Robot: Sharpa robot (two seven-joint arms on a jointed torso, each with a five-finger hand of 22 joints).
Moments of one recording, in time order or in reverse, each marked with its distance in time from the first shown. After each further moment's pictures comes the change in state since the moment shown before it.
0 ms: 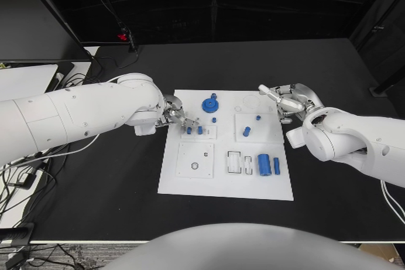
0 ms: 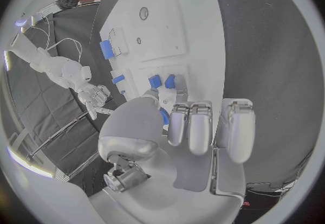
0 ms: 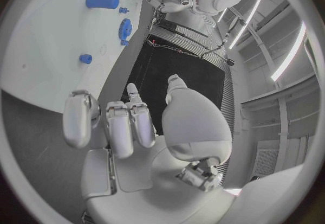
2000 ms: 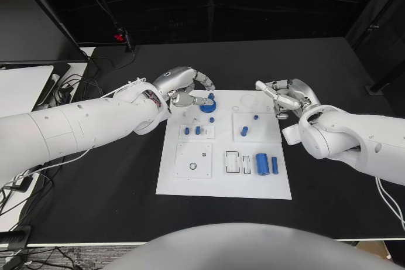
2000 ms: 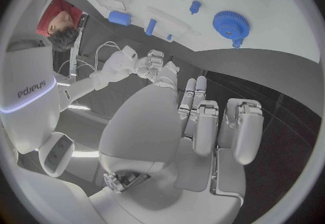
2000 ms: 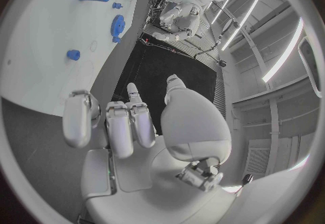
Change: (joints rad) left arm -0.077 0.053 -0.003 -0.129 -0.265 -0.748 0.923; left_hand 0.540 -0.191 0.076 -0.003 -0.046 -0.026 0.116 -0.274 -0.676 -0.599 0.128 -1.206 -1.134 0.004 0.128 0.000 0.000 0.000 0.000 0.104 0.000 0.000; right arm -0.003 0.015 0.000 -0.021 0.001 -0.008 0.098; right_hand 0.012 0.012 0.000 0.000 0.004 0.003 0.003 0.000 0.000 0.000 0.000 0.000 0.000 0.000 0.000 0.000 0.001 0.000 0.000 0.000 0.000 0.000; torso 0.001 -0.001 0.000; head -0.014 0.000
